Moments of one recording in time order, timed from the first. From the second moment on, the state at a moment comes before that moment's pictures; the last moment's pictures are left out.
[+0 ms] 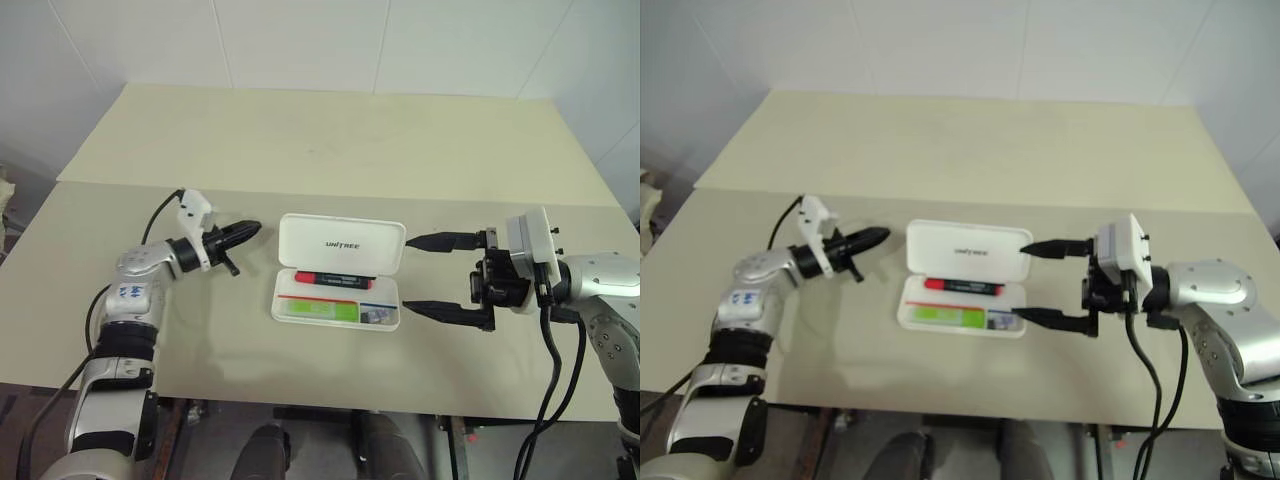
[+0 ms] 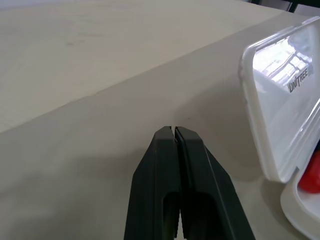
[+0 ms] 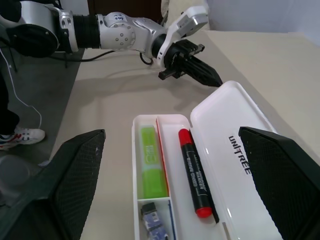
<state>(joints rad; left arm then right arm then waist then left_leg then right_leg) -0.65 0.49 0.09 0.49 -0.30 0.15 -0.87 -0.32 -0.81 -0.15 -0.35 0.66 0.40 1.19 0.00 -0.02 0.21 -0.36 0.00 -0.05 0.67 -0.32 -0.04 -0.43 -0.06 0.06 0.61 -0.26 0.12</state>
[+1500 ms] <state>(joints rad) -0.62 0.52 -0.14 0.29 -0.29 -0.03 -1.44 -0.22 -0.84 -0.25 -0.32 0.67 0.42 1.13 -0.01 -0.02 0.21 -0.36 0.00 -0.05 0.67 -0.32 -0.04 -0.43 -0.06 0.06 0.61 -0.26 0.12</state>
